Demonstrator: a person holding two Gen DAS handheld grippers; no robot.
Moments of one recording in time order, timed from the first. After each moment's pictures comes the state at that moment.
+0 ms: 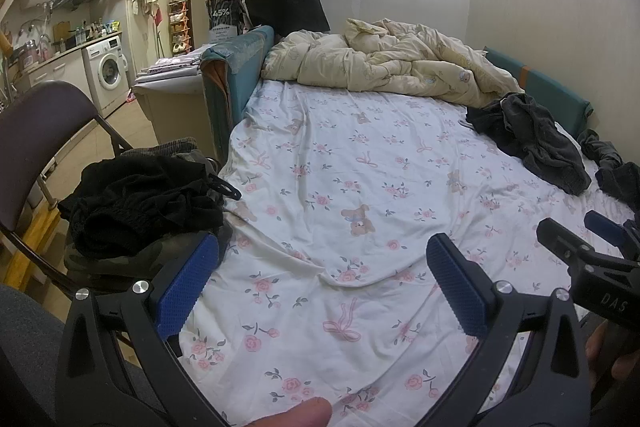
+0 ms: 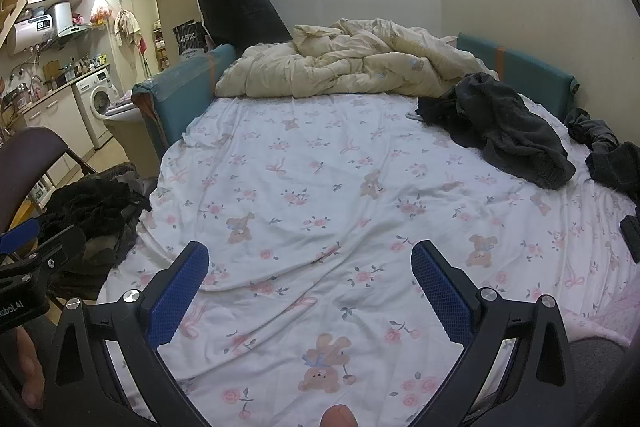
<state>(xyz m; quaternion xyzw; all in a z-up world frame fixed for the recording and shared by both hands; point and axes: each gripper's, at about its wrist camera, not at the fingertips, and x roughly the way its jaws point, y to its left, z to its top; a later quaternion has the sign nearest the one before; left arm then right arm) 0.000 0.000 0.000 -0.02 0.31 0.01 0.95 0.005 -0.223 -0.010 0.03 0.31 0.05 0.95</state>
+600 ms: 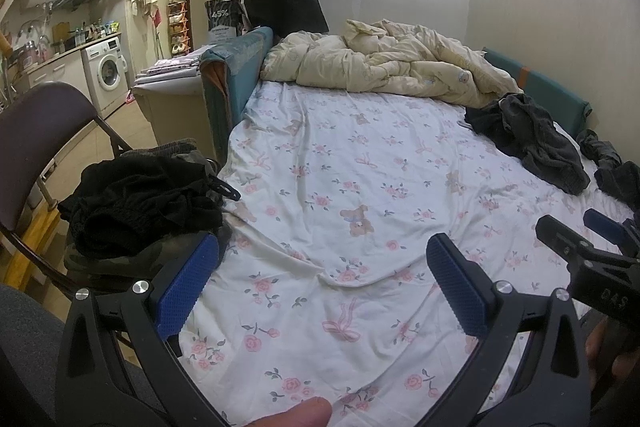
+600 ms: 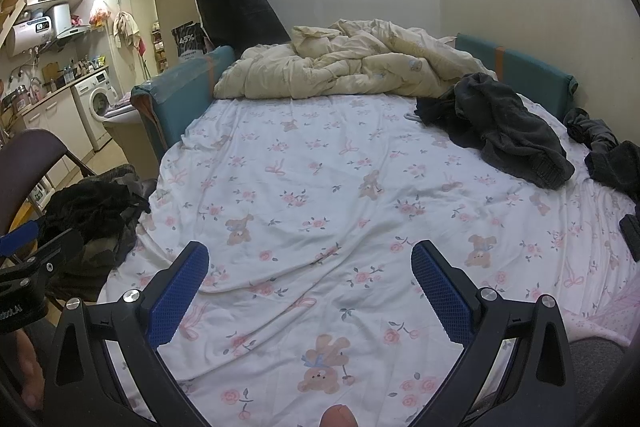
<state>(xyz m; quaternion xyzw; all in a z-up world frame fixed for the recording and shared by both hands) 0.000 0.000 0.001 -0.02 0.31 0.01 0.95 0.005 -0.226 -0.008 0.03 0.31 0.05 0.95</state>
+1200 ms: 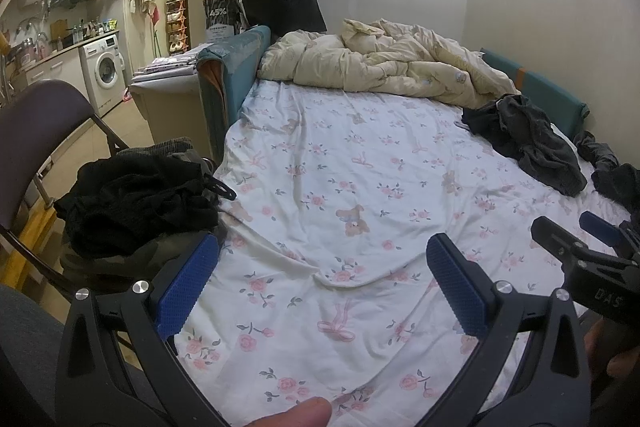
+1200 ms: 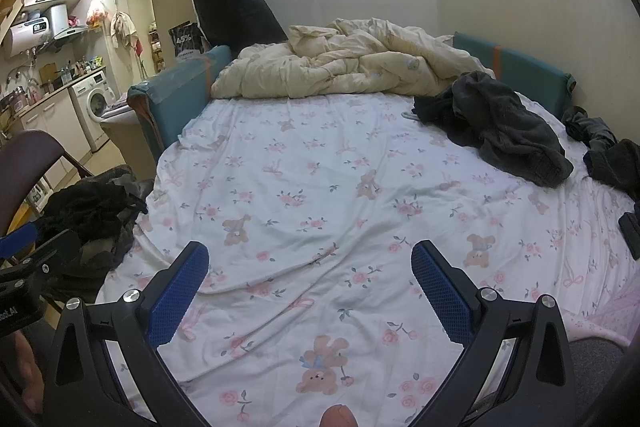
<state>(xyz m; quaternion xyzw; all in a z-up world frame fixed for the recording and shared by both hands) 0.002 -0.004 0.002 -0.02 0.31 0.00 0.95 0.007 -0.231 -0.006 0.03 0.32 0.05 0.95</state>
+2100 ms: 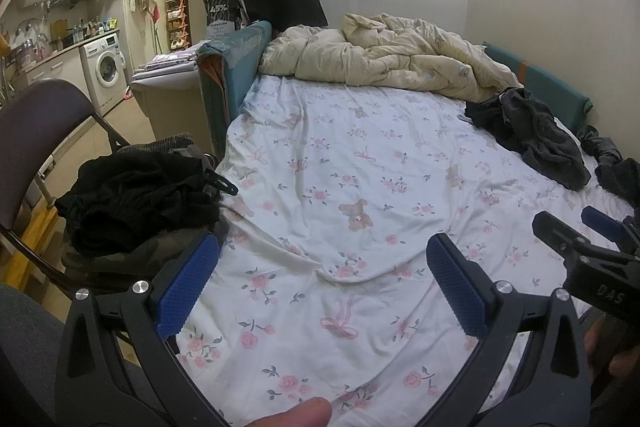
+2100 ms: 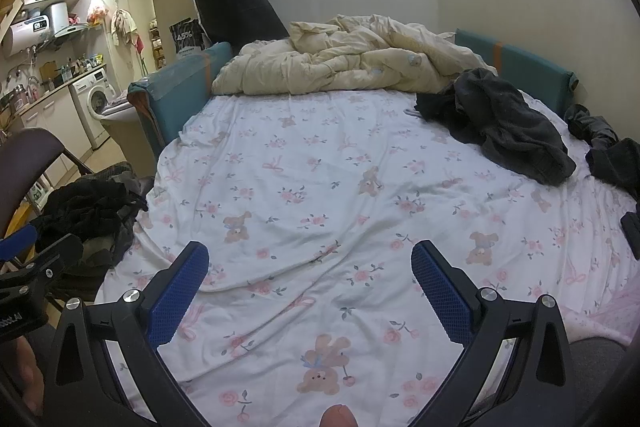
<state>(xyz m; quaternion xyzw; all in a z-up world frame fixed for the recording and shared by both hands) 0.000 0.001 0.001 -0.02 0.32 0.00 0.95 0.011 -0.226 -0.015 0.03 0.32 0.04 0.95</state>
